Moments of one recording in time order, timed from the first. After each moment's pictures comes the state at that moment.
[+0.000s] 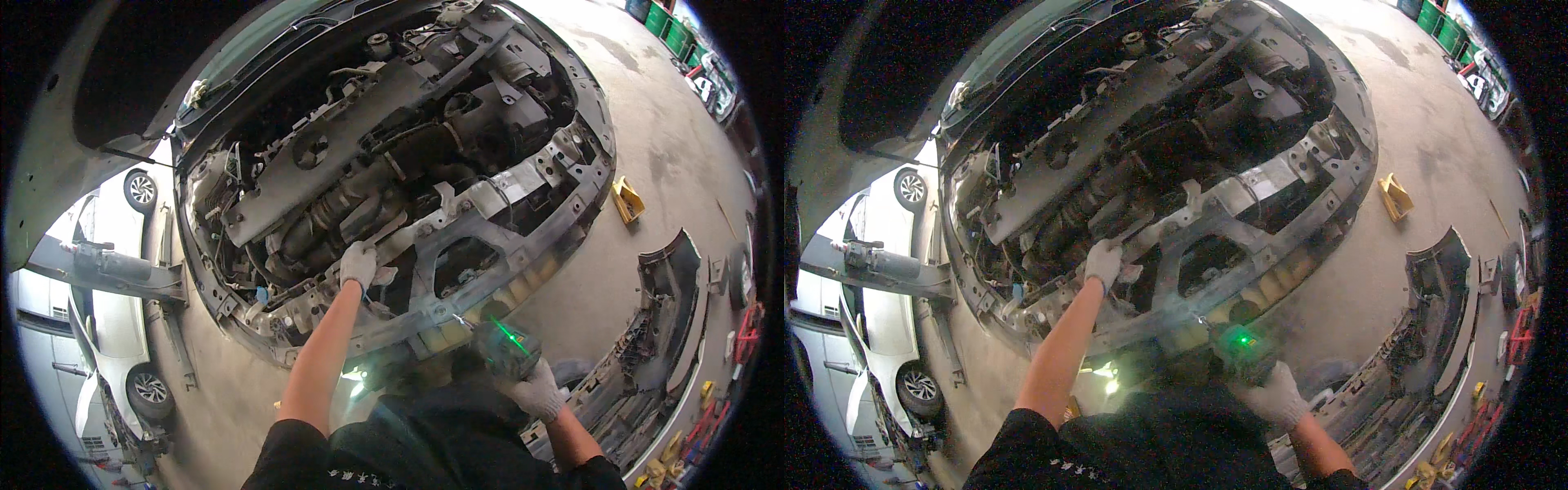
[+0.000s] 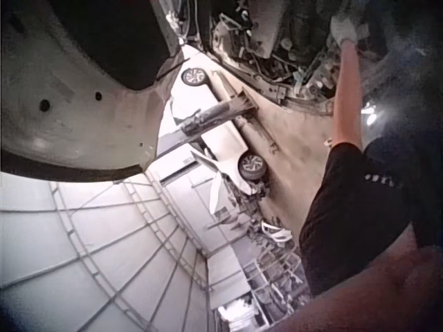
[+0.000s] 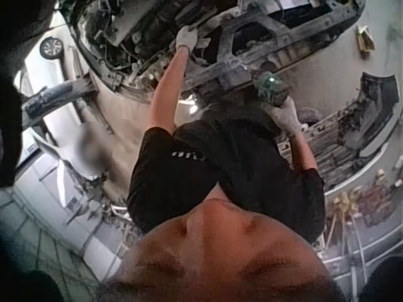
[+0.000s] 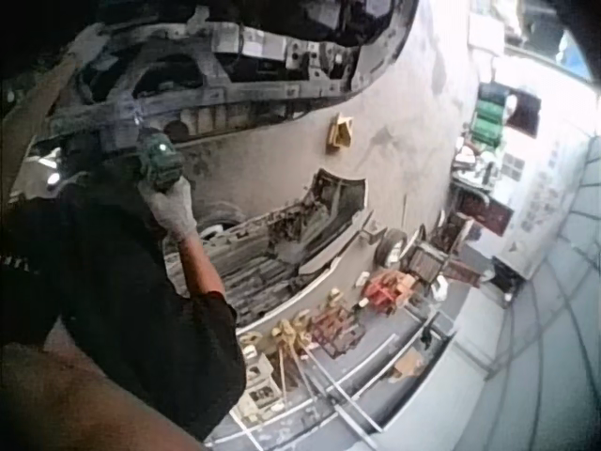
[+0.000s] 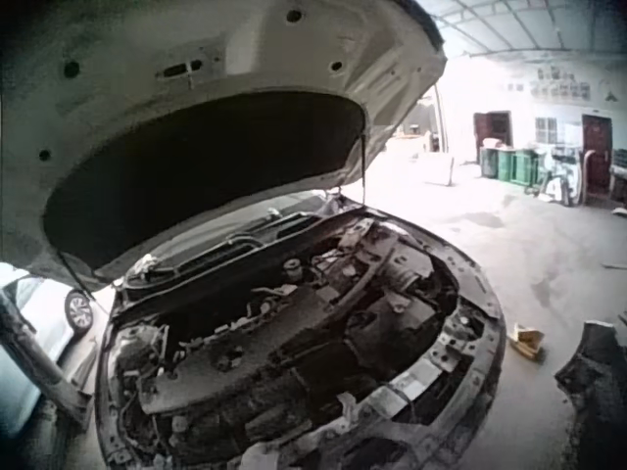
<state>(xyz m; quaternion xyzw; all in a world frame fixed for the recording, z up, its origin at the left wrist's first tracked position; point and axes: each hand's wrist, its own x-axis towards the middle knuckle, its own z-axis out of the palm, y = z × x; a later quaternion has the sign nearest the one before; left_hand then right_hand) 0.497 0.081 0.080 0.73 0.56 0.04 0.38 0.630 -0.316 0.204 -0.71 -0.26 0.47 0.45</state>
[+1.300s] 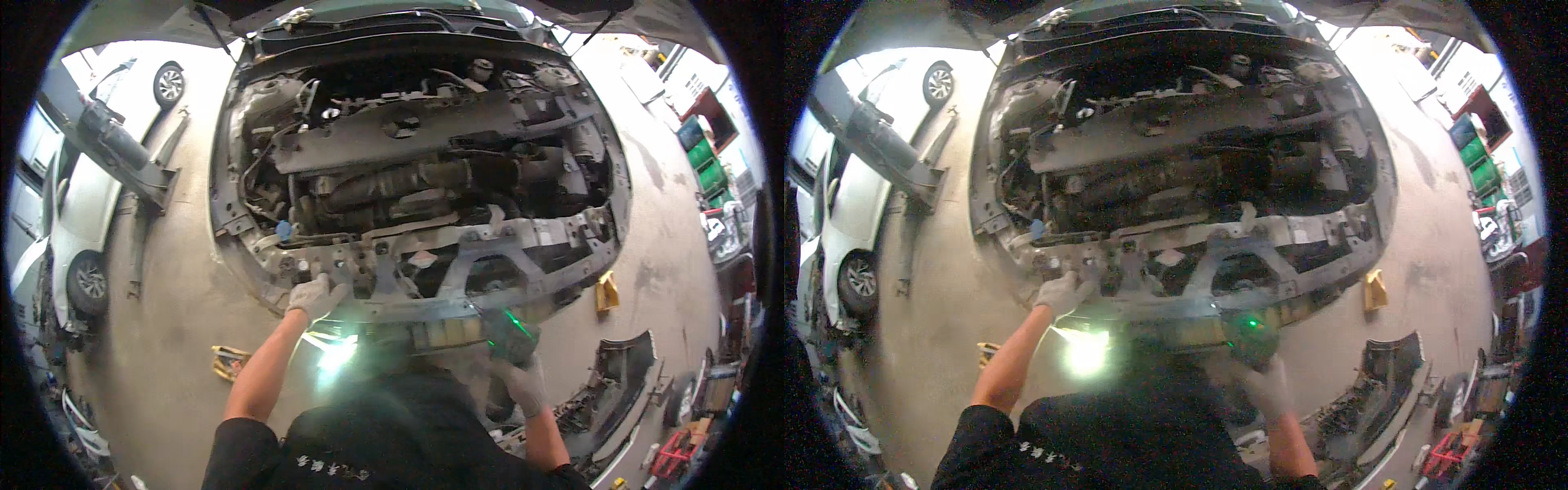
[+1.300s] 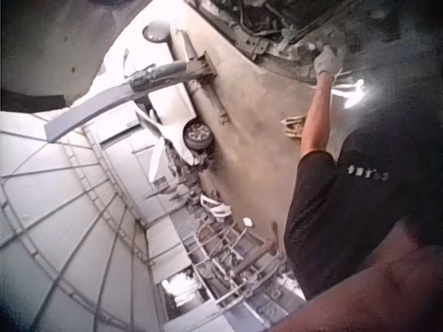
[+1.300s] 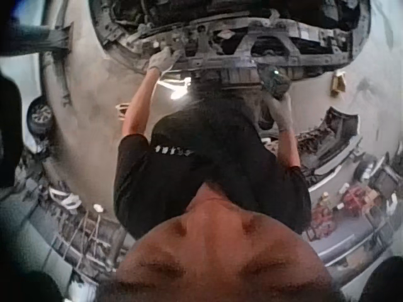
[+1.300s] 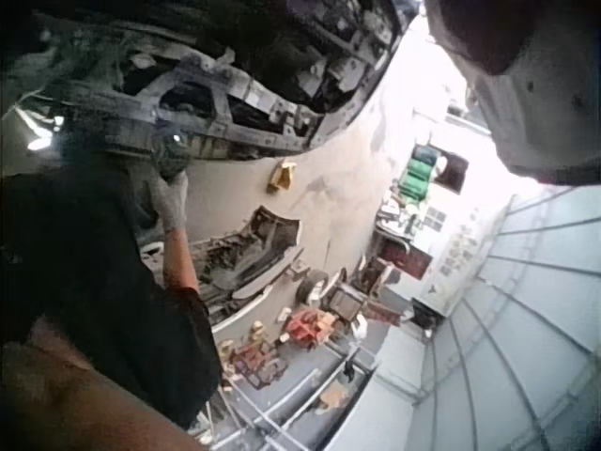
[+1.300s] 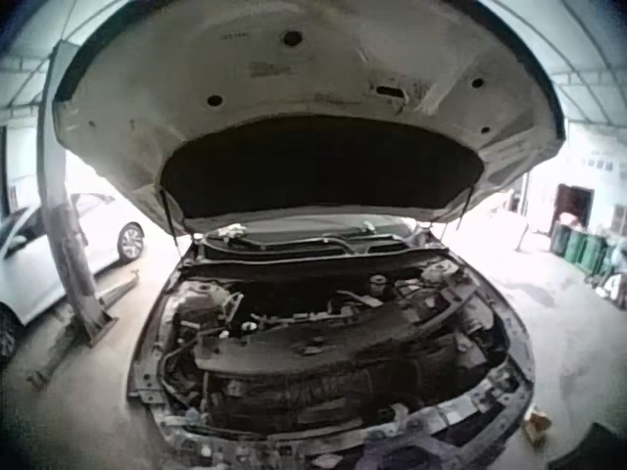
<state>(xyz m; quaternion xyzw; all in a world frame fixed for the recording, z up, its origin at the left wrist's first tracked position) 0.279 0.017 0.124 0.78 0.56 -0.12 0.25 0.589 -0.256 0.267 -0.71 -0.19 0.48 0.48</state>
